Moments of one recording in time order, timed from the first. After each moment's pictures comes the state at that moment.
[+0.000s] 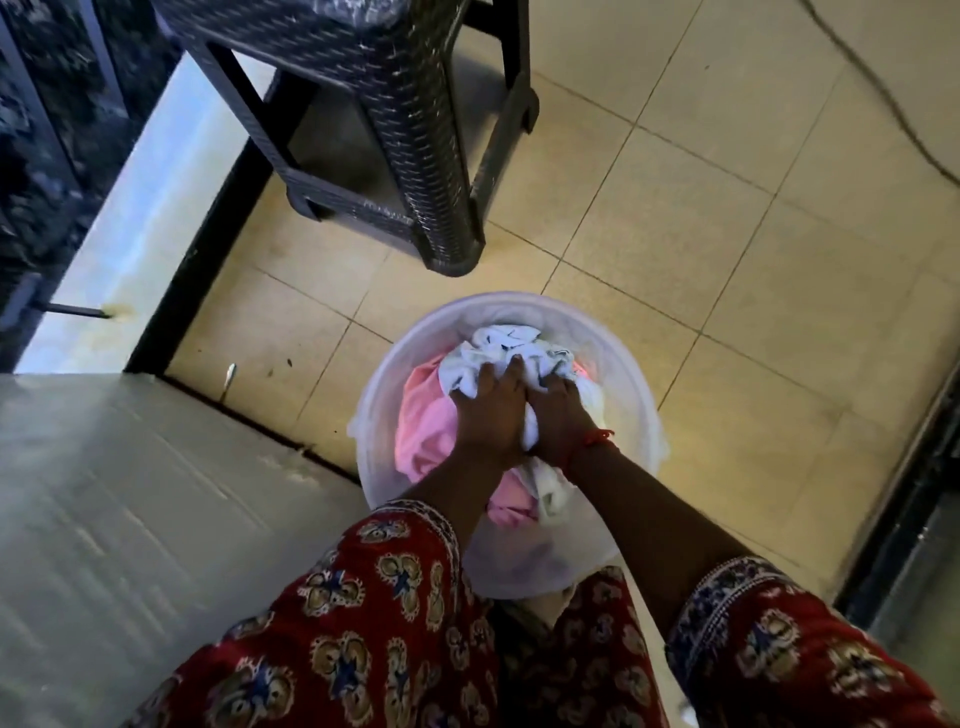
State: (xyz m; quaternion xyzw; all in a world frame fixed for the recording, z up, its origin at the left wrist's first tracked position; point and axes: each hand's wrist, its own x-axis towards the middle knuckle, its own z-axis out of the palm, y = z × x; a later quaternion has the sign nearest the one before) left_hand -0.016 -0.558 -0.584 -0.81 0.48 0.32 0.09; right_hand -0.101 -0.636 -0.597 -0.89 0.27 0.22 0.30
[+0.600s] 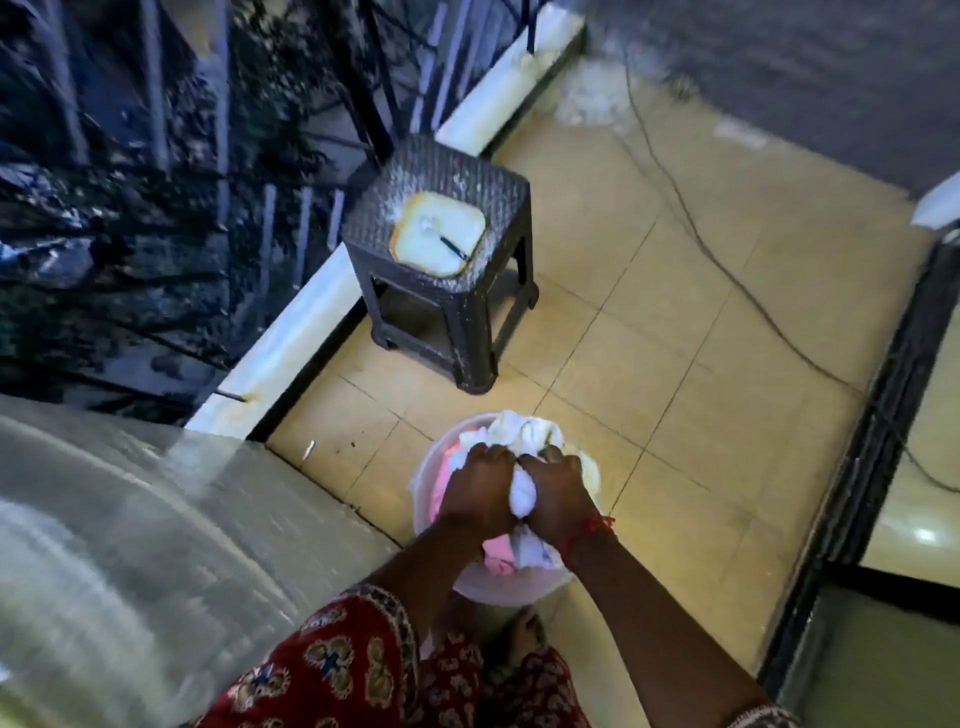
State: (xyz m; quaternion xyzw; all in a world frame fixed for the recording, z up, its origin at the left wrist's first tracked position) left_hand -0.005 -0.540 -0.273 -0.83 0.45 0.31 -0.09; right_hand -0.104 -0.627 -0.278 -0.91 0.28 0.12 0.28
